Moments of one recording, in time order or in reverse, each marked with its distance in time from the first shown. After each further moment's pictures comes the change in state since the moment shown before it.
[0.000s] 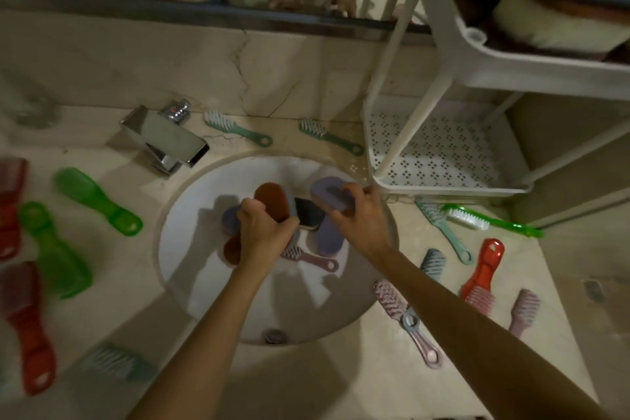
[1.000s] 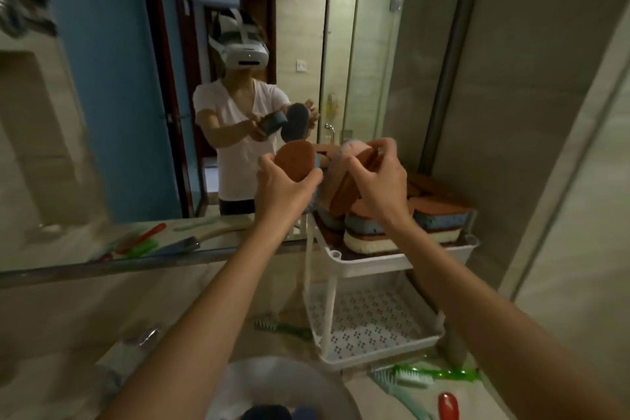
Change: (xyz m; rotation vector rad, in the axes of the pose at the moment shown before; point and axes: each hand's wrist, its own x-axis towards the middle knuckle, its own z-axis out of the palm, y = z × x) left_hand -0.096 0.320 -0.129 -0.302 0.092 0.781; right_hand 0.012 -0.162 -0.313 0.486 0.763 -0.309
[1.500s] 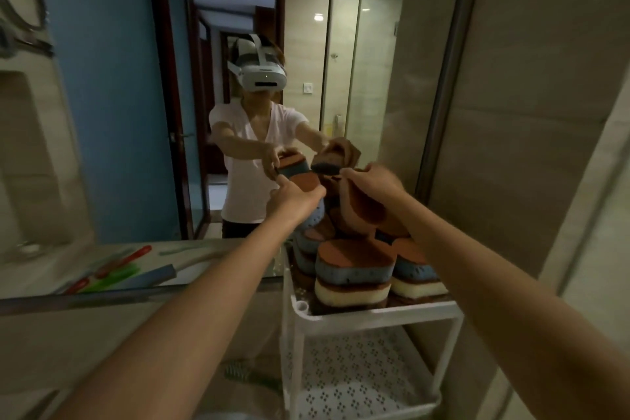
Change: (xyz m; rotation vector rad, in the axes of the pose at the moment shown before) left_hand 0.087 0.014 0.088 0.203 -0.141 -0.235; right_hand 0.138 0.062 -0.010 -0.474 -0.328 0.352
